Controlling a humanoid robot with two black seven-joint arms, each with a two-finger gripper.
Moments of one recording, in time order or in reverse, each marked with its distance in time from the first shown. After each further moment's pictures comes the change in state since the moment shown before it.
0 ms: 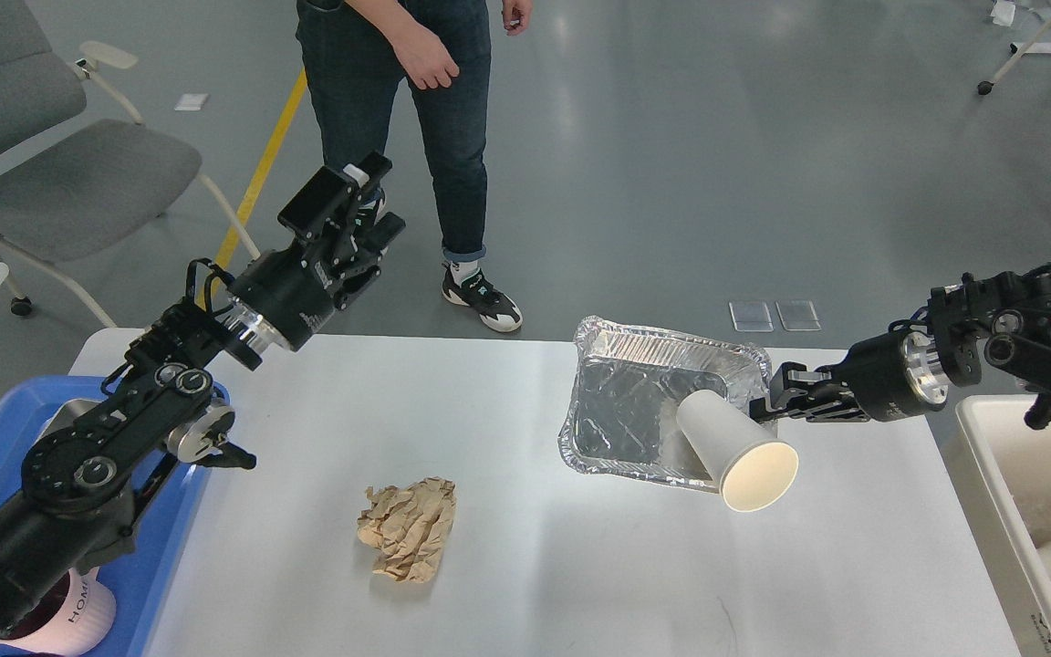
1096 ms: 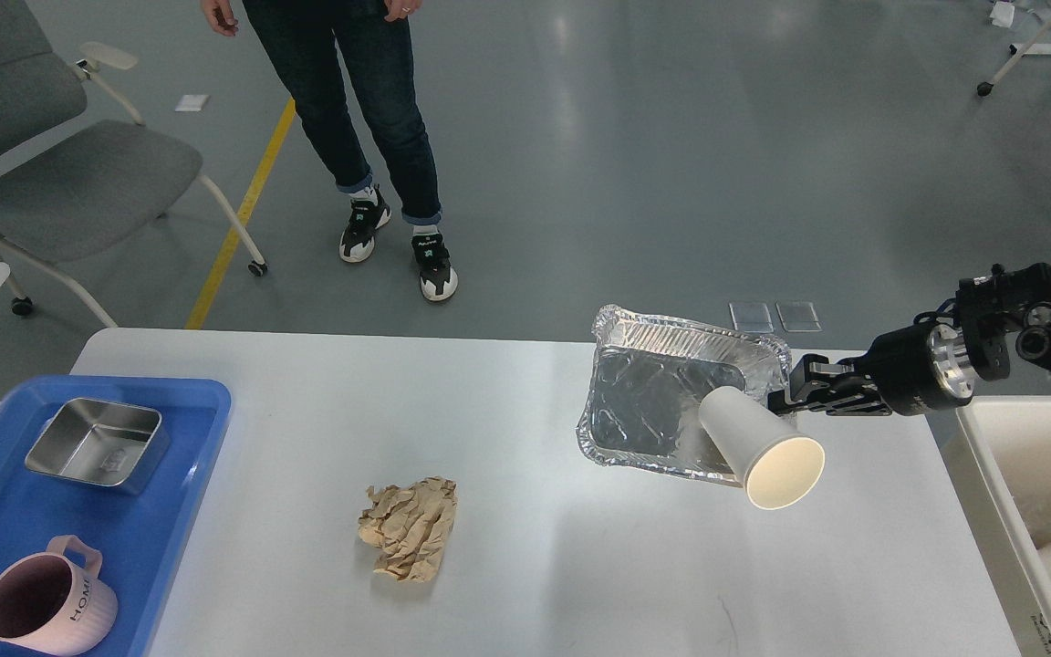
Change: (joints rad) left arm 0.142 1.320 0.151 -0.411 0.135 -0.423 -0.069; right arm 0.017 -0.048 -0.001 0.033 -0.001 0.006 0.000
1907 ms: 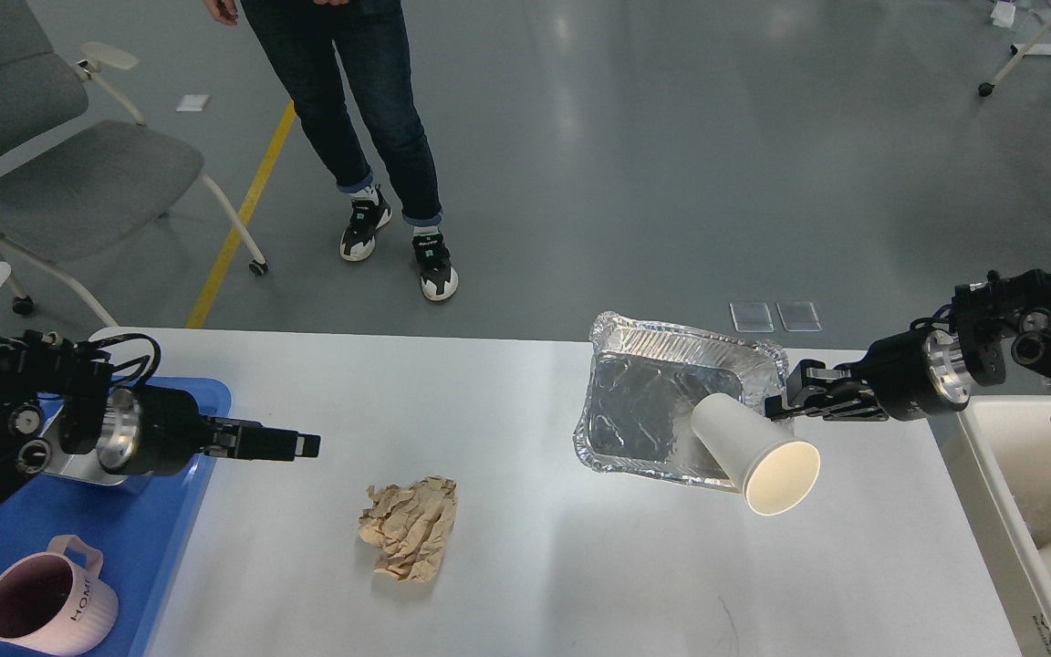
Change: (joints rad) left arm -0.241 -0.957 0.102 0.335 0.578 -0.021 0.072; right arm -0.013 0.006 0.003 0.000 0.000 -0.002 0.000
